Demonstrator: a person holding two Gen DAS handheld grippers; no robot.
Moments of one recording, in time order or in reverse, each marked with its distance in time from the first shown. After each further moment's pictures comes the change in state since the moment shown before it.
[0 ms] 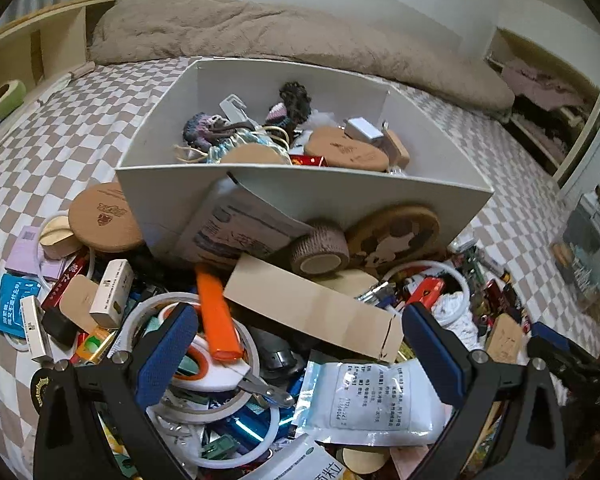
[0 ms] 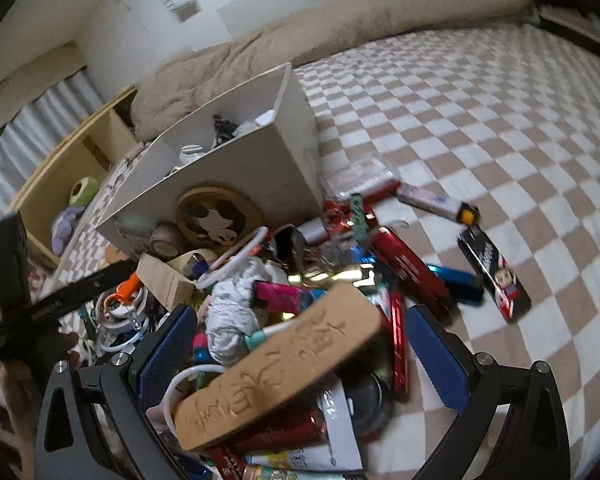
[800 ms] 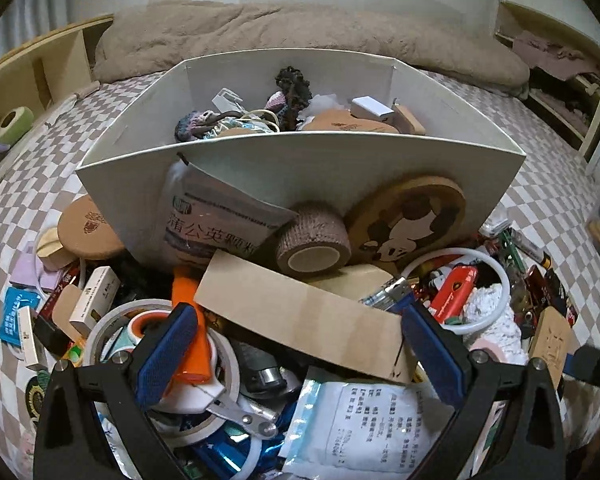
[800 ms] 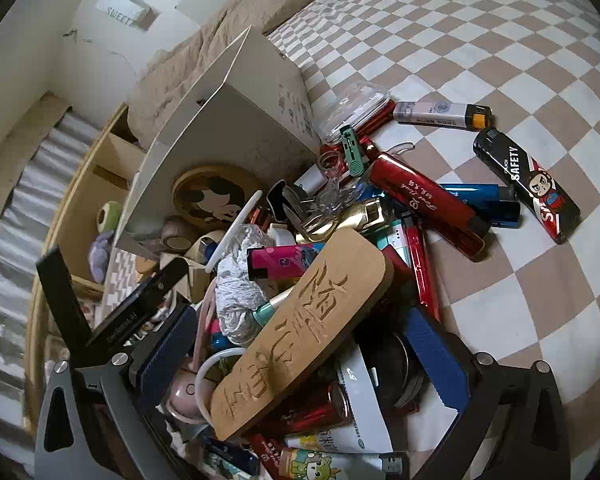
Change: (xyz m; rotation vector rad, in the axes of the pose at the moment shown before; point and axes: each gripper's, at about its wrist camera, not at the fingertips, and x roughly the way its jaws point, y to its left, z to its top) left arm 0.034 -0.024 -0.006 0.042 -0.020 0.112; right arm 0.025 -0.025 -0.007 0.213 0.146 0.152
